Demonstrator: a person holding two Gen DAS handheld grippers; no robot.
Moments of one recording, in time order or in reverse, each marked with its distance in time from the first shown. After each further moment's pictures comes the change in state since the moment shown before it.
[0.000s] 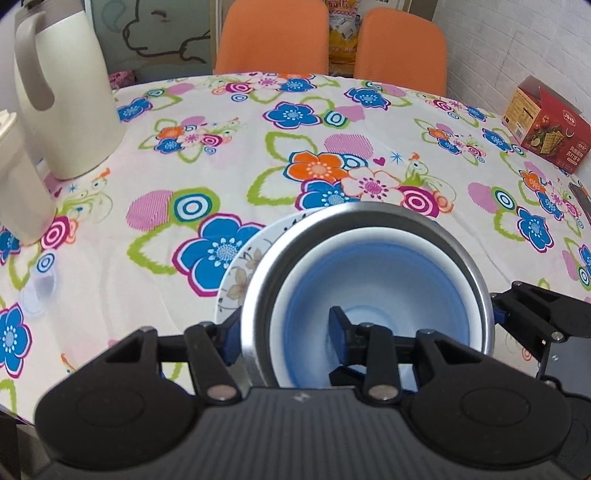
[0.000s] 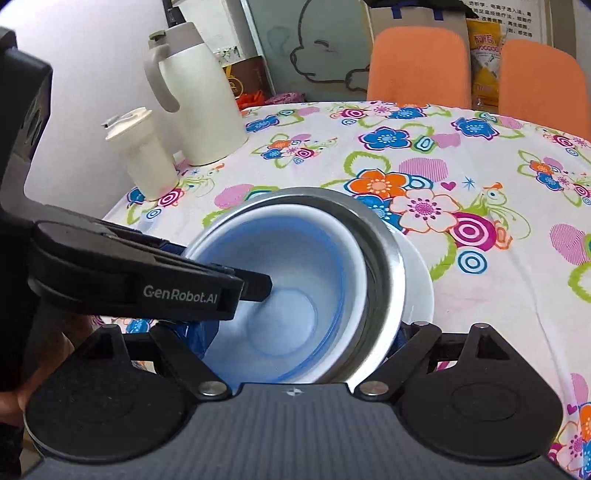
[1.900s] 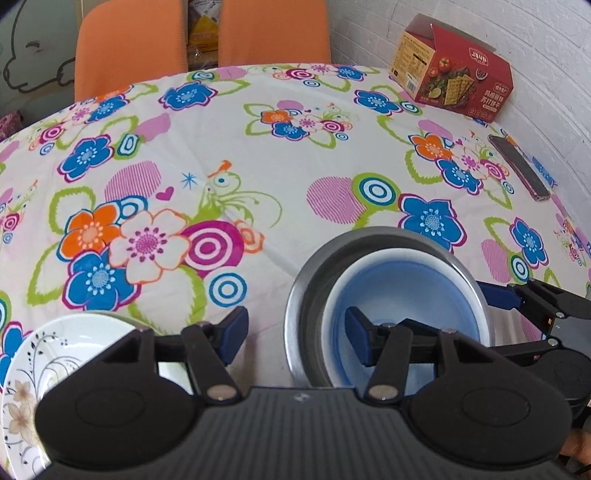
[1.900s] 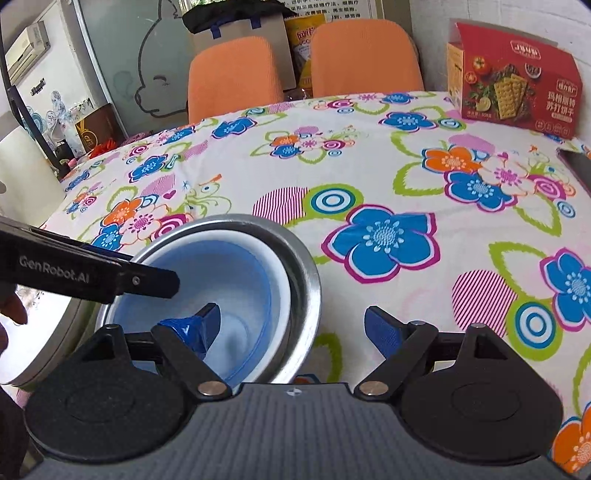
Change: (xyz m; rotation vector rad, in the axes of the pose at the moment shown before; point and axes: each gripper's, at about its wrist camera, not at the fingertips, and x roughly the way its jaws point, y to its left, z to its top) left arm 0.076 -0.159 0.056 0.215 0.083 -0.221; right arm -0.066 -0.182 -0.043 0.269 -0.064 -0.334
